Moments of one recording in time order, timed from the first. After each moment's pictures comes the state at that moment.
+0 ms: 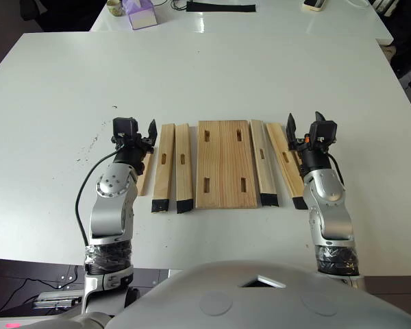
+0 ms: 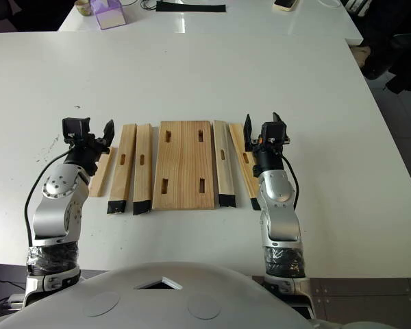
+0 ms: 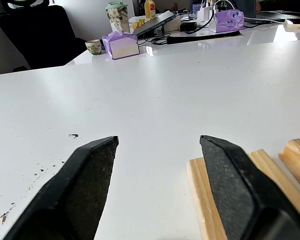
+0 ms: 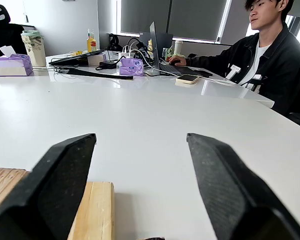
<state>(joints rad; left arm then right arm) 0.06 0.20 0.11 -0.28 -0.10 0.39 -0.12 0.09 -0.05 0.00 -0.19 -0.02 0.09 0.02</state>
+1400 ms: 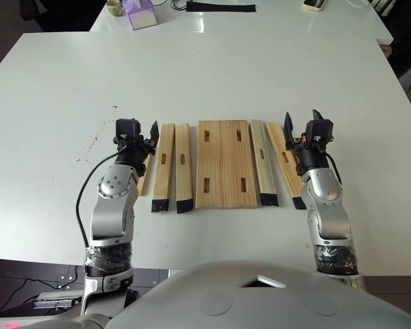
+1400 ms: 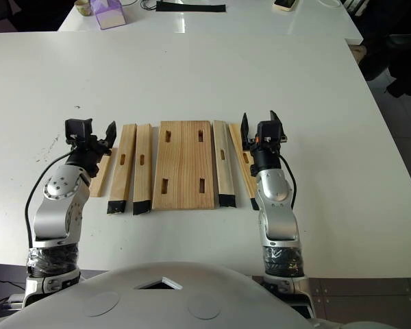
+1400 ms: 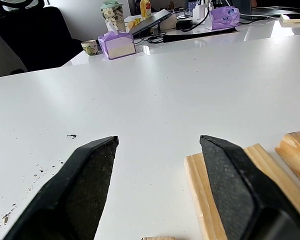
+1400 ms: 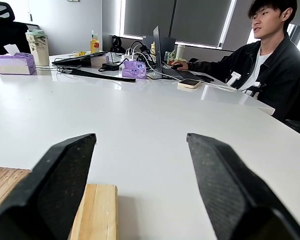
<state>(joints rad) 0.07 0.23 0.11 -0.30 -0.08 0.40 -0.14 0.10 -0.05 0.03 -0.20 -0.06 0.09 0.00</state>
